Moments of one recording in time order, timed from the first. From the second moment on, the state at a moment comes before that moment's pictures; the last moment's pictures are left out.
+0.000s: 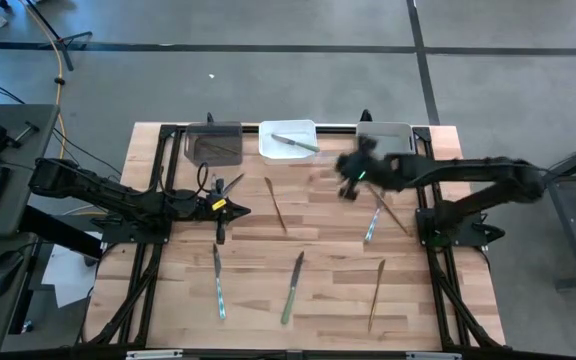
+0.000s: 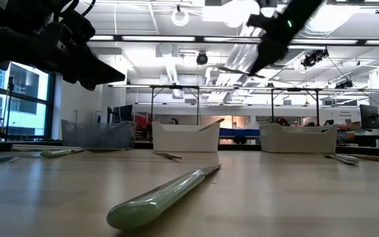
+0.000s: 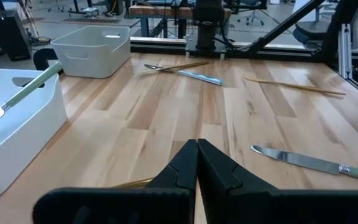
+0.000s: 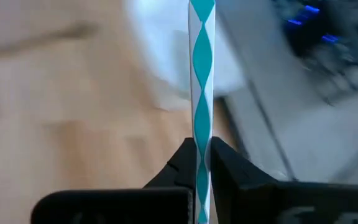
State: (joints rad) left arm -0.09 1.02 0.16 0.63 -0.20 -0.06; right arm -0.19 1.25 0.96 -0.51 0.52 -0.18
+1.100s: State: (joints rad) left arm -0.09 1.02 0.16 0.63 -0.22 -0.03; right arm -1.01 1.34 0.62 0.05 0.02 -0.58
